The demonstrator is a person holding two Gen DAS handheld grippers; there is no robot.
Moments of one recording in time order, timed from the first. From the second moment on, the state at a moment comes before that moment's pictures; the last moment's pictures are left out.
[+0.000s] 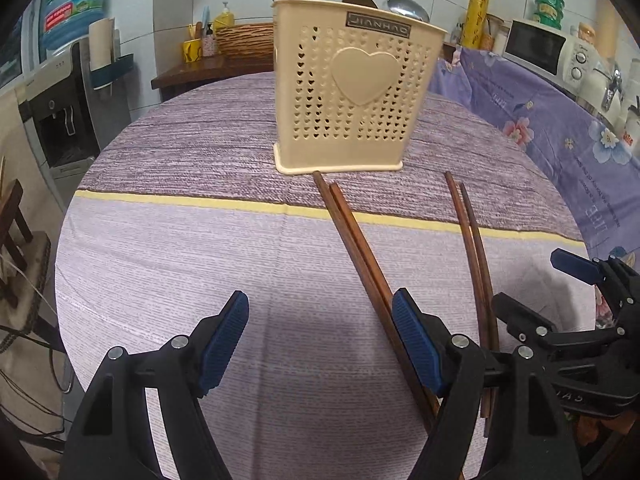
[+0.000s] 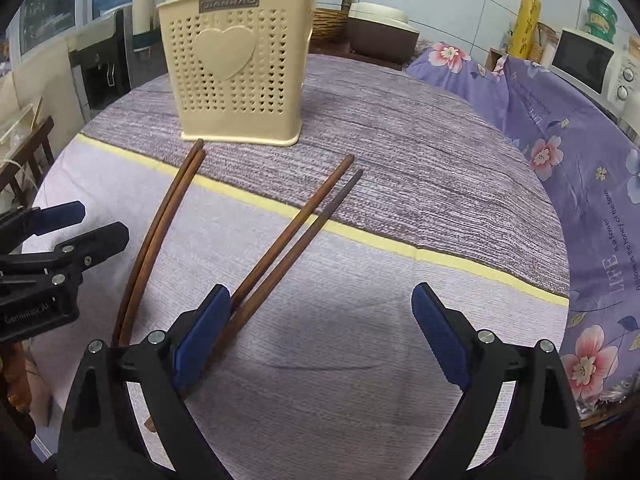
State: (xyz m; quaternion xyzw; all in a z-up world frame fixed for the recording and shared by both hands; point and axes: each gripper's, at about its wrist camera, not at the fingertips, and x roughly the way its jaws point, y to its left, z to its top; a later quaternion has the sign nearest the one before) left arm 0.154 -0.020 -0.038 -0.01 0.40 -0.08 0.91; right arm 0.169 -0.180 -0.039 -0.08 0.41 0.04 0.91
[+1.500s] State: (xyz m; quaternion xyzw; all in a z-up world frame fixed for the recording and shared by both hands) left arm 0.147 -0.037 -0.049 0.01 0.42 -0.07 0.91; right arm 0.153 -0.212 -0.033 -0.06 0.40 0.01 0.91
